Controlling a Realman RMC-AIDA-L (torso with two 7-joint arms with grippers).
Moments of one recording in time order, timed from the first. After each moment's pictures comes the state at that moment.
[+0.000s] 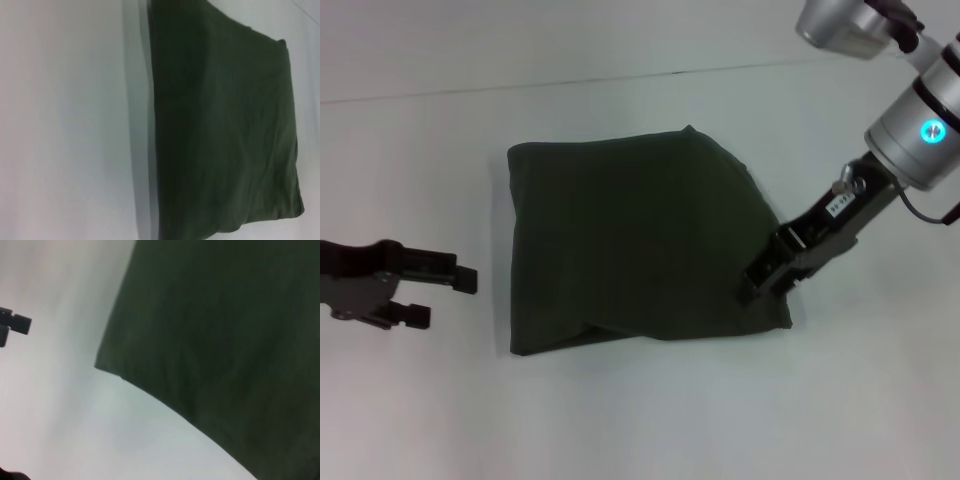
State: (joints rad) left arm -0.73 -1.92 -2.43 -0.70 -0.72 1.72 -2.69; right arm 0.88 1.99 -0.98 -0.86 -2.53 -1.80 2.70
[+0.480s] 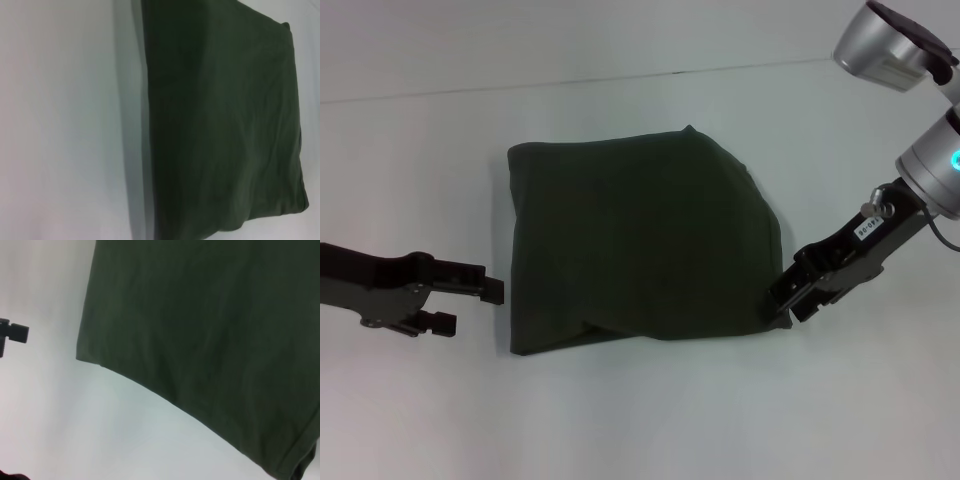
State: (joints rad) left arm -0.73 -1.96 -2.40 -0.69 -0.72 1.68 -2.68; right arm 0.81 1.98 -0.93 -0.85 -2.53 -1.81 2.71
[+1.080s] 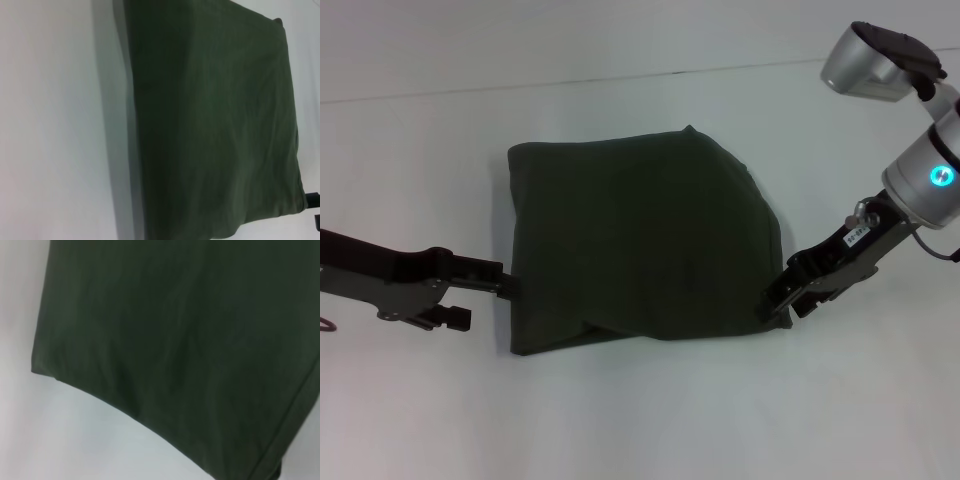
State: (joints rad) left arm -0.75 -1.98 -2.38 -0.69 -0.72 1.66 -2.68; right arm 0.81 2.02 -0.94 -0.85 -2.62 -1.71 2.70
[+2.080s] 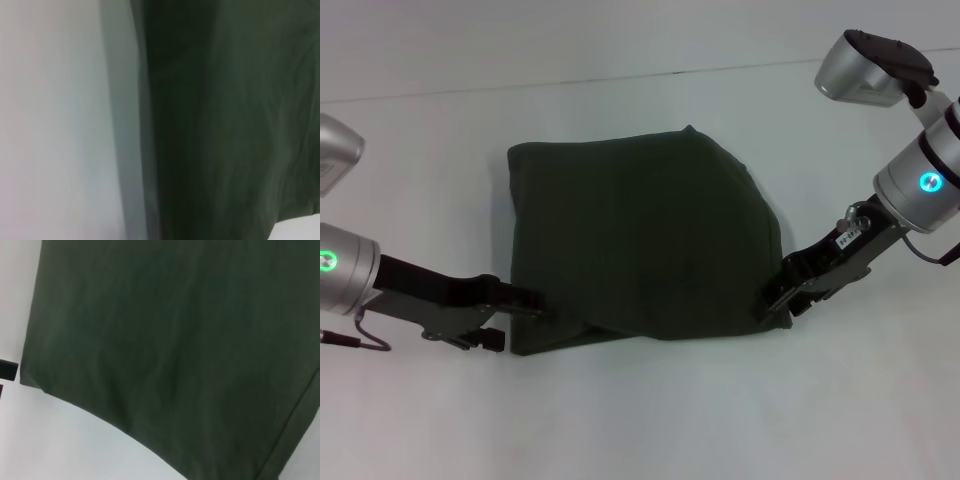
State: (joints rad) left arm -0.78 -2.02 -2.28 -0.59 -0.72 1.51 -2.68; right arm 0.81 2.02 -0.94 -0.80 -2.62 -1.65 2.69
